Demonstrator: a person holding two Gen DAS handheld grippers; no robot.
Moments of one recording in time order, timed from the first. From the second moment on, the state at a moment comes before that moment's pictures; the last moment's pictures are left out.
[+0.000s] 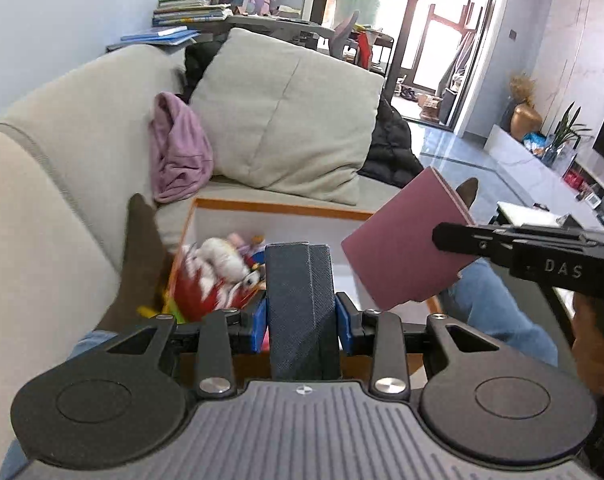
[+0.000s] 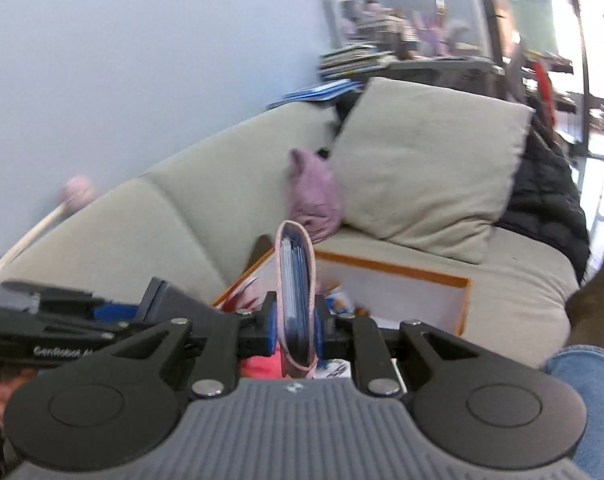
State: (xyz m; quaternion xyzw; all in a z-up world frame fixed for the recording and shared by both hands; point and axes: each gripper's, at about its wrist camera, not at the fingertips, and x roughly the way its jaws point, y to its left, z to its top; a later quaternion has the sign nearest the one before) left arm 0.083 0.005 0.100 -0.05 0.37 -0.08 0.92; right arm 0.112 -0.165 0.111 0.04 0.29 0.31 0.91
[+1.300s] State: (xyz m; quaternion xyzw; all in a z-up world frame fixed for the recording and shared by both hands) left arm 0.235 -0.018 -0.007 -0.10 0.47 -0.11 0.87; right arm 0.248 -0.145 -0.007 -0.03 0.37 0.11 0.92
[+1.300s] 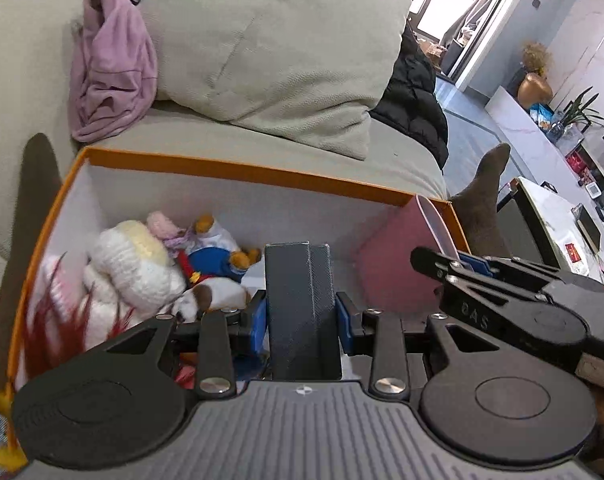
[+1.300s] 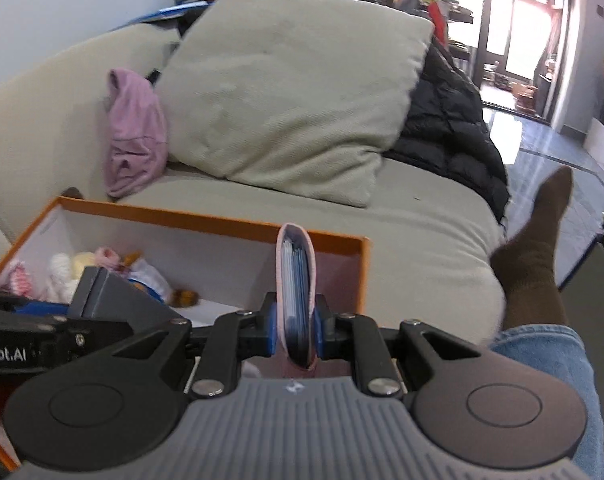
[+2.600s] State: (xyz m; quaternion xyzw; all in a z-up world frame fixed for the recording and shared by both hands) left arm 0.287 -0.108 -0.042 -0.08 0.52 -0.10 0.84; right arm 0.241 -0.228 0.004 0.13 0.32 0.10 0.93
